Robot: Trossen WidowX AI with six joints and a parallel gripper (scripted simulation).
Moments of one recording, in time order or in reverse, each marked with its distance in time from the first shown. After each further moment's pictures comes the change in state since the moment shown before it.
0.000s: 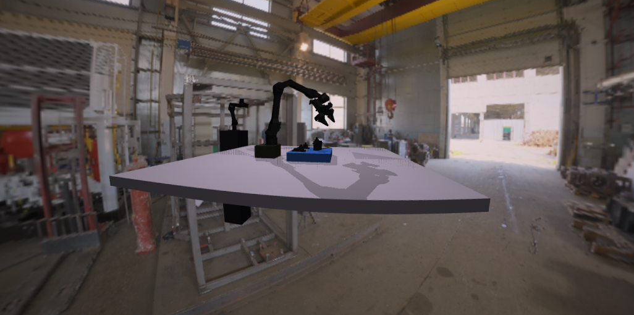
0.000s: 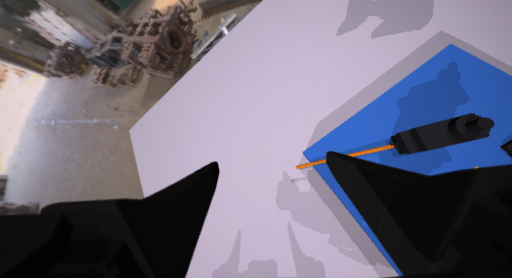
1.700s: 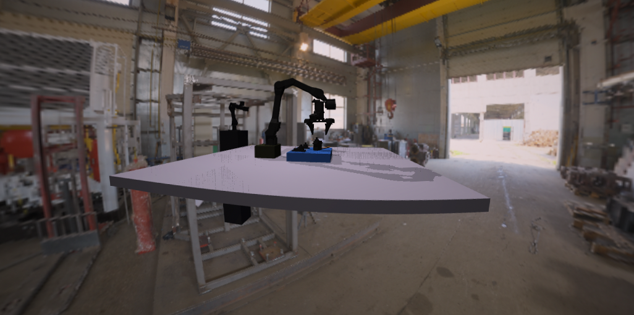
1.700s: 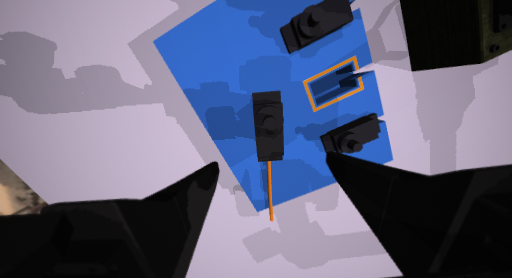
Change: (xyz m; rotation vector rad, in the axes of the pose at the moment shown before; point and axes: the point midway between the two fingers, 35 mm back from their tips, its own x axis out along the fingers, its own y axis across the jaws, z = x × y) arm 0.027 -0.179 0.024 1.281 0.224 -0.628
